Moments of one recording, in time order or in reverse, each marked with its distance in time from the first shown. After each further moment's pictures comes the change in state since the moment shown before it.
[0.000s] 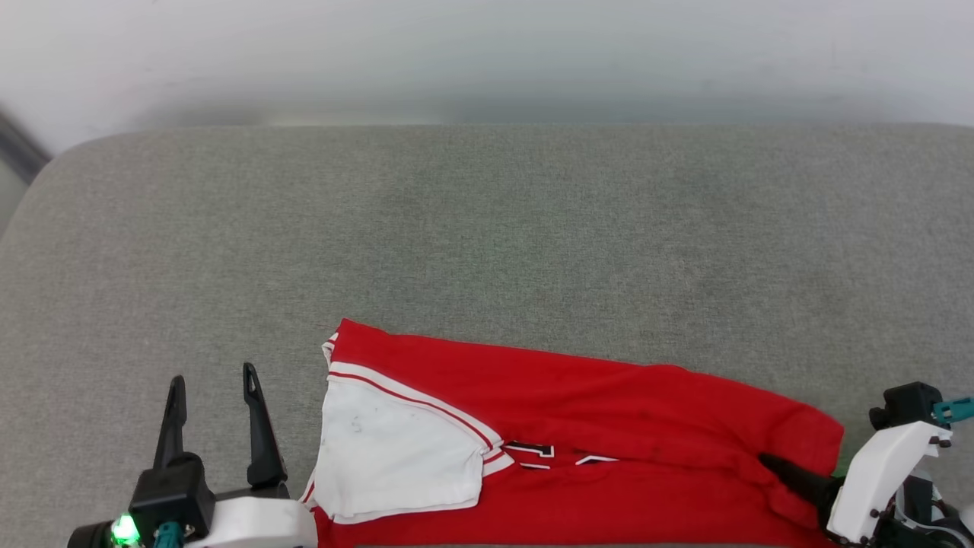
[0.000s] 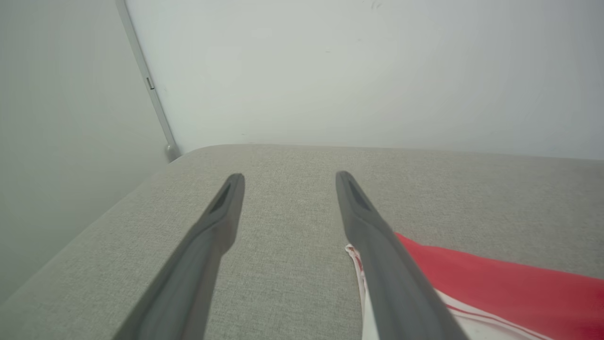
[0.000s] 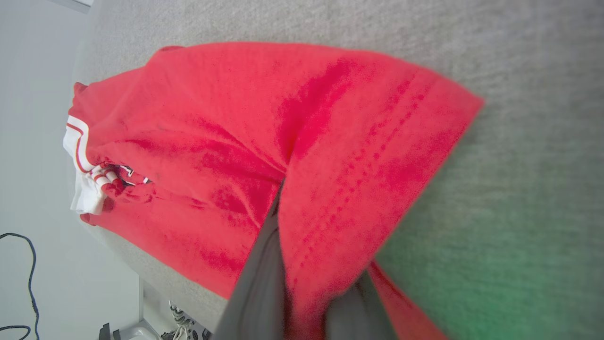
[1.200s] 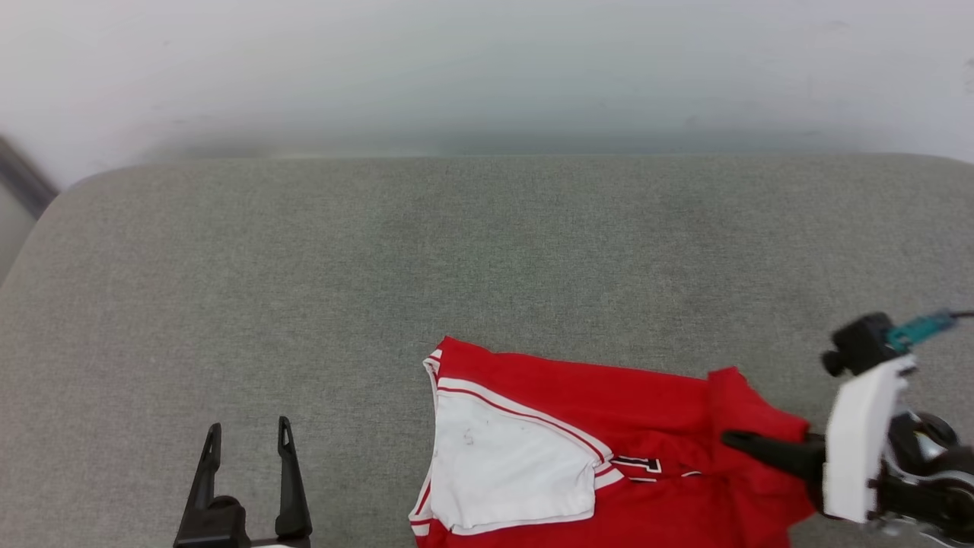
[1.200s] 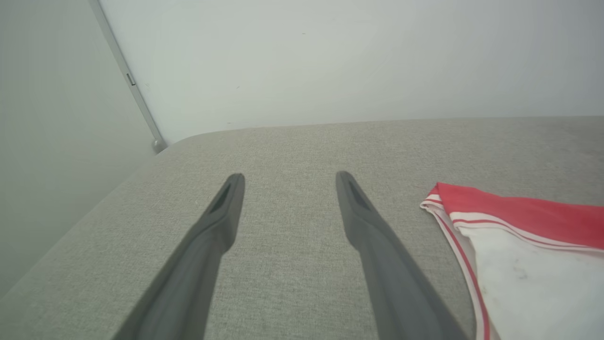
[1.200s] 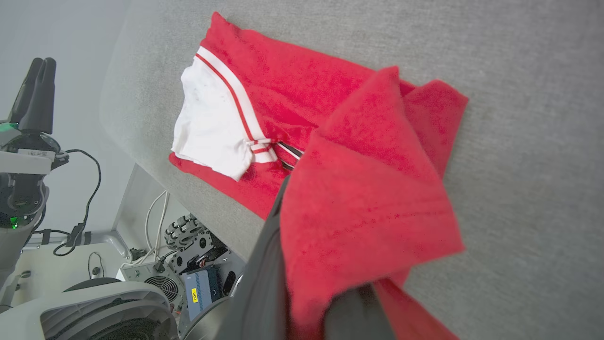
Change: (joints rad) left arm 0.101 -0.129 0.091 0.043 0.186 -0.162 -0.001; right arm -0.025 -0.127 -0.035 -0.357 -0.055 0.000 0.291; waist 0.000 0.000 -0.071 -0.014
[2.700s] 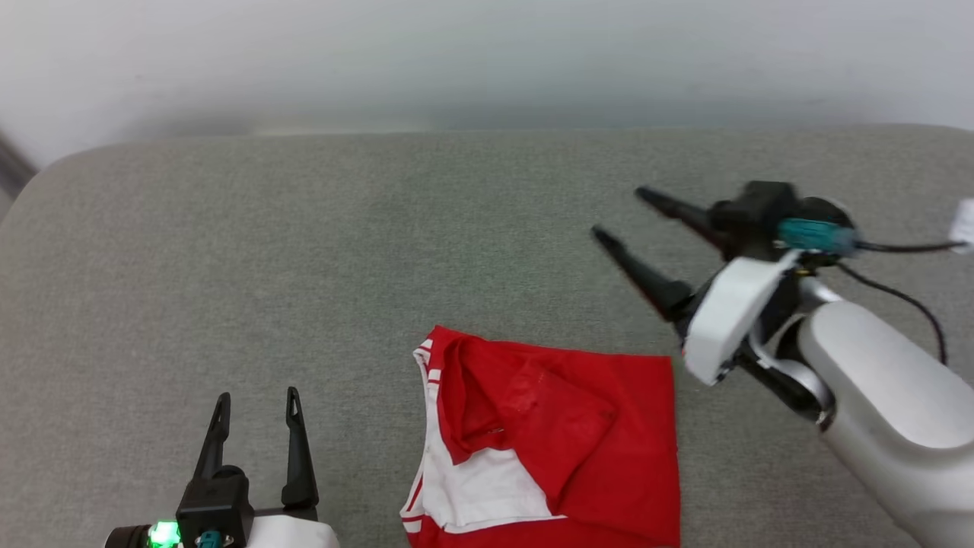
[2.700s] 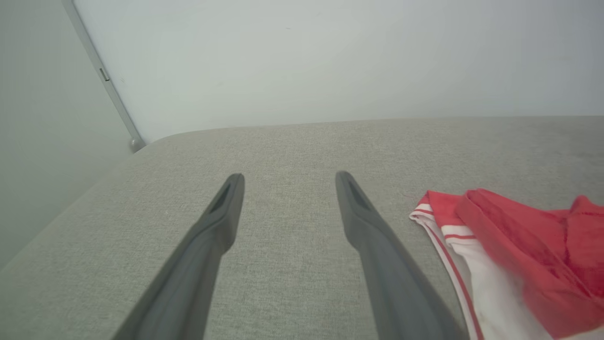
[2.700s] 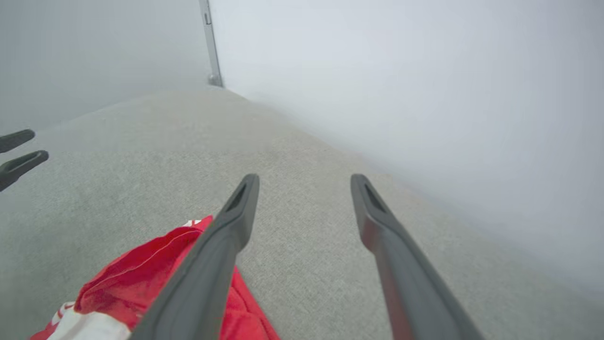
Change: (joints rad) left arm -0.079 -0.030 0.026 0.035 0.010 -0.056 0.000; right arm -0.507 0.264 0.360 0.237 -0.541 0.000 -0.616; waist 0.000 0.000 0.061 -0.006
